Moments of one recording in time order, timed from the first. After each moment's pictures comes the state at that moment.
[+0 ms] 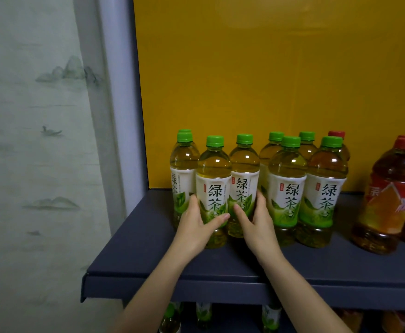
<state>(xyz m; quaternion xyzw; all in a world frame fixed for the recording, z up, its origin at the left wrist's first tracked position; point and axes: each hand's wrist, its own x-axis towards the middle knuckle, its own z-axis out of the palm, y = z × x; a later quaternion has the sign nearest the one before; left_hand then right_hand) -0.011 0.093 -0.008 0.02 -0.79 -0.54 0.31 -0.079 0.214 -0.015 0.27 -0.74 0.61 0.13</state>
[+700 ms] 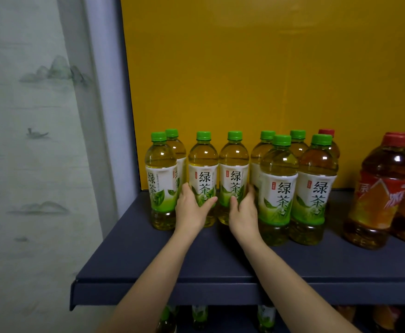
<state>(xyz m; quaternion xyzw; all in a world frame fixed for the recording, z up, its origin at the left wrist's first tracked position) -0.070 0.079 -0.007 0.14 -0.82 -0.39 0.39 -0.102 0.187 -0.011 0.19 -0.76 0.60 0.16</state>
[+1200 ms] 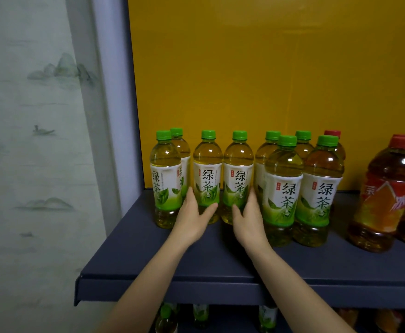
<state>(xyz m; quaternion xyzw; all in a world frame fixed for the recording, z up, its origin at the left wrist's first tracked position) -0.045 0.077 -0.011 0.06 -0.83 -0.46 0.30 -0.093 0.195 -0.015 0.25 -0.76 0.59 0.15</state>
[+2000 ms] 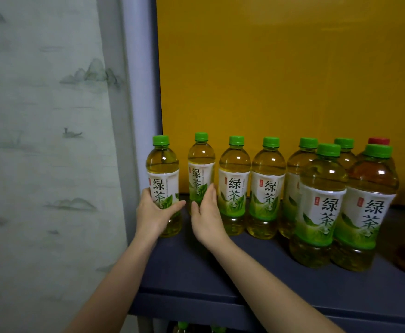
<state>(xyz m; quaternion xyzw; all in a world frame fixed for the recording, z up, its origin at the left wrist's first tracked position) -0.017 -0.026 -0.005 0.25 -0.72 -0.49 0.43 -0.072 0.080 -0.004 0.35 -0.77 0.53 0.03</state>
